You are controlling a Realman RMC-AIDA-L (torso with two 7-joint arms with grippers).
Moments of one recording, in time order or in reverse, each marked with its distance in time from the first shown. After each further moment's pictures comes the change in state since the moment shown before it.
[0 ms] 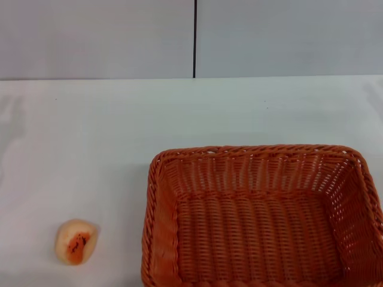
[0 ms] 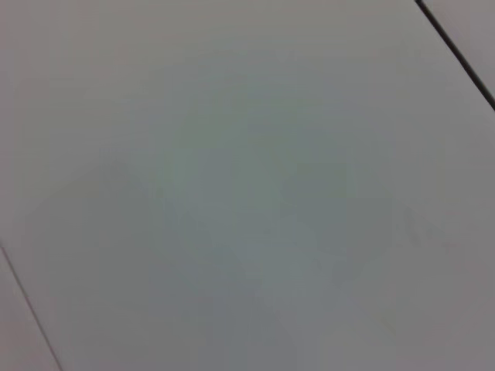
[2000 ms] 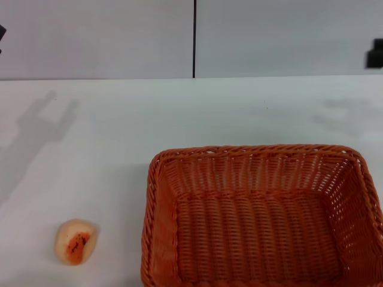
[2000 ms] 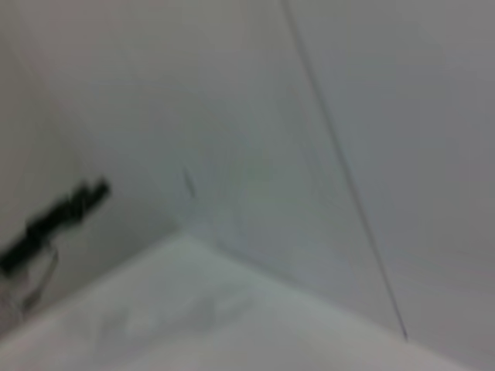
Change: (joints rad) left arm 0.031 0.010 0.204 -0.212 0.136 0.042 0.005; right arm 0.158 -0.176 -0.323 -0.552 -0.458 -0.302 0.600
